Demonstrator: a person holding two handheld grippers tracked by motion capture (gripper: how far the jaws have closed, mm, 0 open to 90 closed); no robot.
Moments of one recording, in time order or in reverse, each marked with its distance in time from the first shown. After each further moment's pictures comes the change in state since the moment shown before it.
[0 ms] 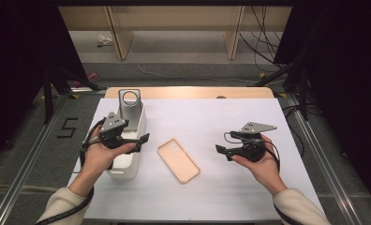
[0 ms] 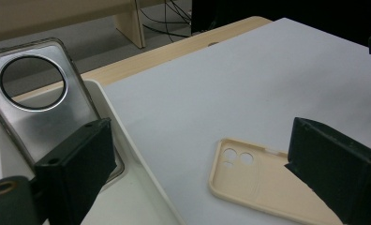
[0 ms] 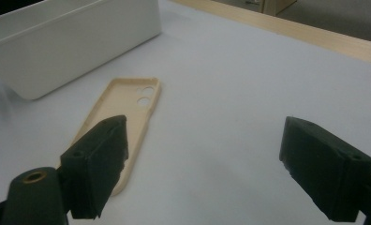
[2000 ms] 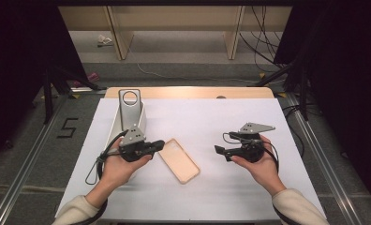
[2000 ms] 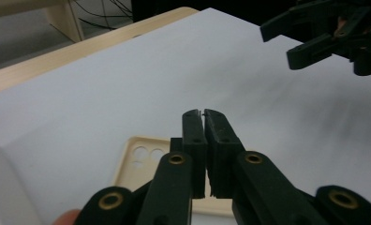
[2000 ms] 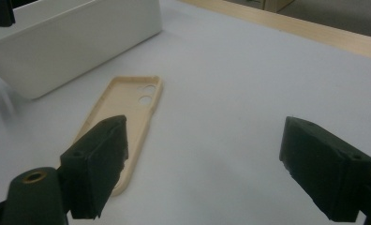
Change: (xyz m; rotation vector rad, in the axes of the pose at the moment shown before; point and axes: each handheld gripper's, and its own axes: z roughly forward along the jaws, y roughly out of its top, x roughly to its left) left arm -0.063 -0.004 0.013 0.049 -0.228 0.043; right arm 0.002 -0.001 0.003 0.003 -0.001 0.006
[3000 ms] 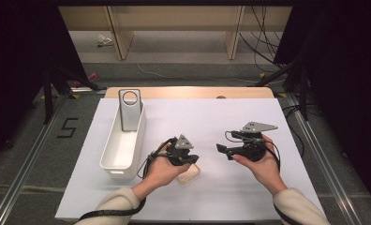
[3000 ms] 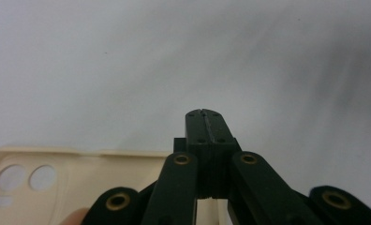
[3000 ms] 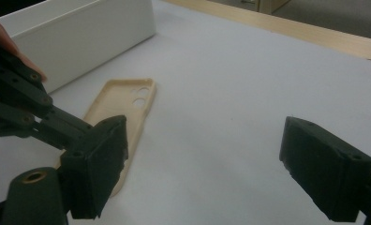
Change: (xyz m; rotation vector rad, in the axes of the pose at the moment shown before) left arm -0.051 -0.002 0.108 0.249 -0.088 0.040; right arm -0.005 0.000 -0.003 -0.008 -0.015 0.016
